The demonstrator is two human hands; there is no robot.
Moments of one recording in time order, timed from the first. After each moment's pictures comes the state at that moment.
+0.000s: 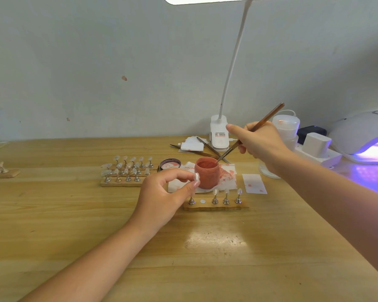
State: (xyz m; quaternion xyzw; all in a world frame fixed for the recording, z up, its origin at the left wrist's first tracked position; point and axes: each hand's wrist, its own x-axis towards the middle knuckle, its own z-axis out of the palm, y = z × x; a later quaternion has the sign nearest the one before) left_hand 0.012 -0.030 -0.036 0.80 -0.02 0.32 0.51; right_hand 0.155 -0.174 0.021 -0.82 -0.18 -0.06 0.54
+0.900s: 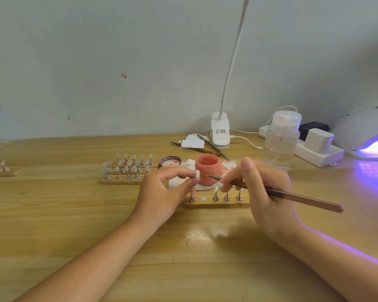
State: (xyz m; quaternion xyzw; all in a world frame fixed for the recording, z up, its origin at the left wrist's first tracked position) left_hand 0.013 -0.031 -0.036 0.80 -0.04 0.33 0.51; right_hand 0.069 -0.192 -0.031 -0.64 -0.44 -0.19 0.61
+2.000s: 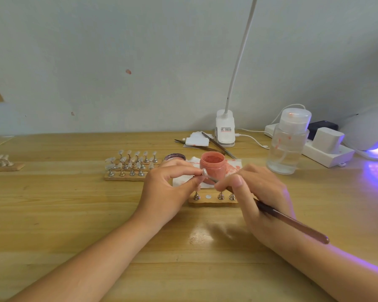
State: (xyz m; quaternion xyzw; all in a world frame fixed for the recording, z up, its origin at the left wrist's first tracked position) left_hand 0.013 -0.032 -0.036 0.80 -0.02 0.36 0.48; right_hand 0.069 -0.188 -0.047 -0.67 -0.47 -0.32 0.48
